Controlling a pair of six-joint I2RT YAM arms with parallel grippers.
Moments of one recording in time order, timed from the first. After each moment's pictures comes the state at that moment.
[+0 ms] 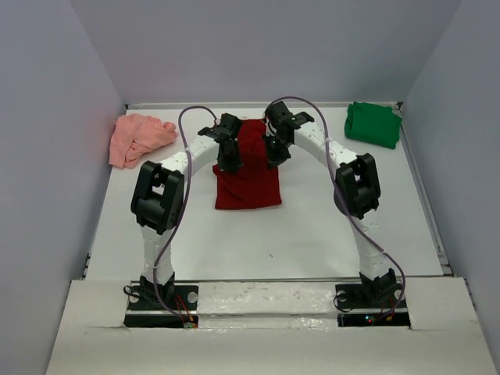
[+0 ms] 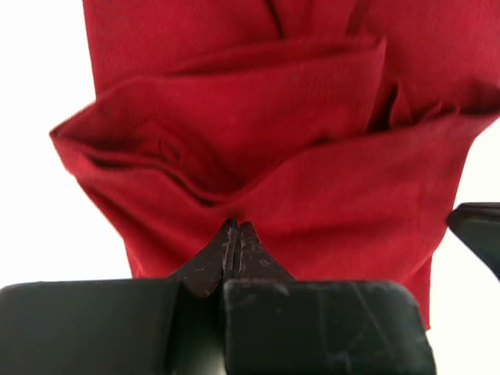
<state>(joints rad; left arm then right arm) -0.46 1.98 1.57 -0.68 -0.05 -0.55 0.52 2.28 2.07 -0.95 -0.18 0.28</state>
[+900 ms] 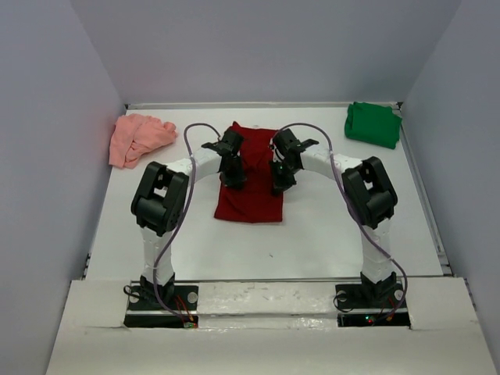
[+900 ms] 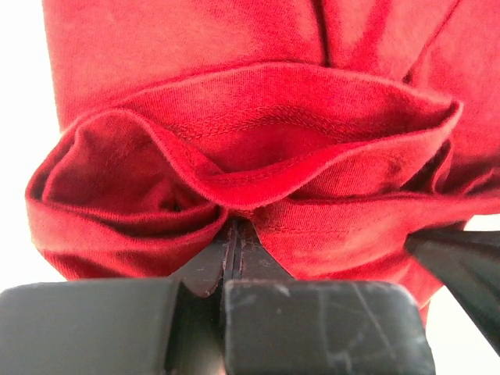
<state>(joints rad) -0.48 2.00 1.40 -0.55 0.06 -0.59 0.53 2.11 1.57 -0.68 -0.23 0.35</state>
